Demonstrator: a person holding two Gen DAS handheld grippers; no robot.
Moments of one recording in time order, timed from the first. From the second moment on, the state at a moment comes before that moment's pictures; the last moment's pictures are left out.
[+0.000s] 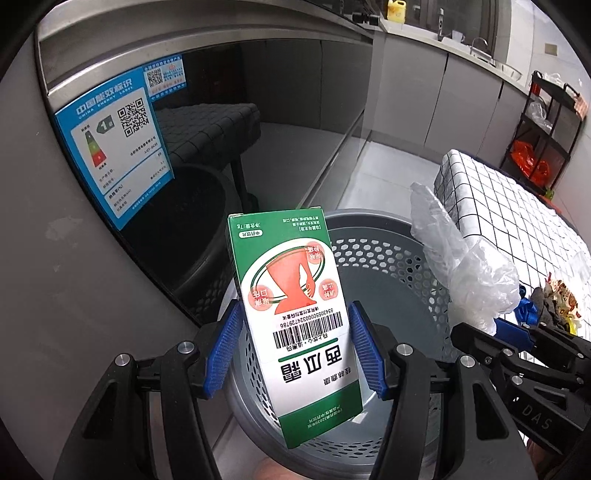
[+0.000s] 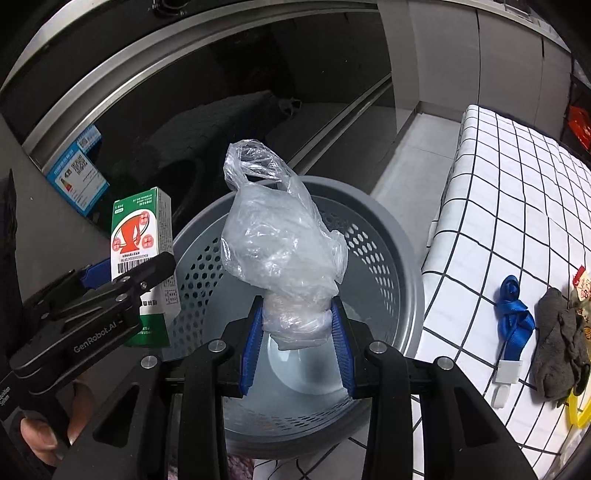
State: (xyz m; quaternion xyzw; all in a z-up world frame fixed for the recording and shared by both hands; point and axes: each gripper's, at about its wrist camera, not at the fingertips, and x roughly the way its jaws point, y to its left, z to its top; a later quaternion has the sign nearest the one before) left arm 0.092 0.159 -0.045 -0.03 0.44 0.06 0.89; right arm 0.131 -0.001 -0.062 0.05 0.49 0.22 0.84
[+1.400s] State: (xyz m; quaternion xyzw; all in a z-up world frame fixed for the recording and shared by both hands) left arm 0.089 0.161 -0.041 -0.03 0.43 0.05 0.90; right arm 0.131 -0.017 -0.063 0.06 0.49 0.21 0.84
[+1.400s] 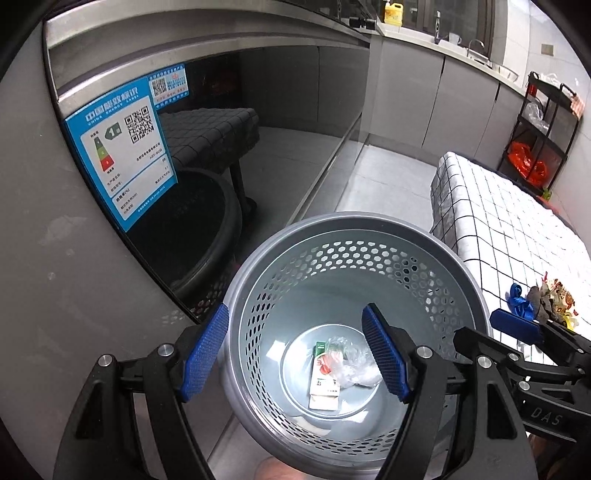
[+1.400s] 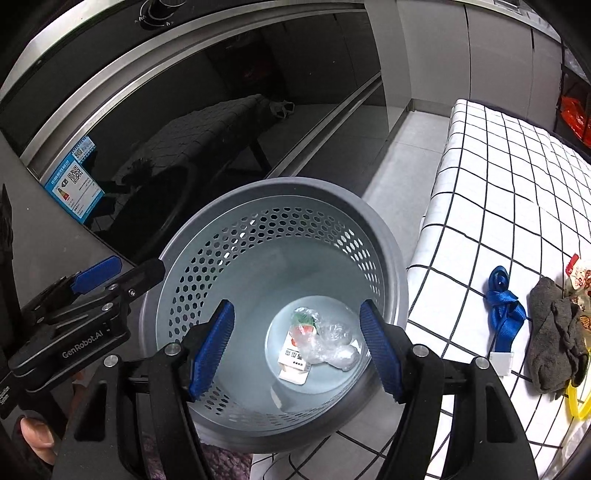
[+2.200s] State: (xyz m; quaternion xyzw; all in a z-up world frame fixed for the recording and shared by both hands) left arm 0.061 0.134 -0.019 -0.01 0.39 0.03 0.92; right arm 0.089 -0.092 -0.044 0.11 0.46 0.15 0.87
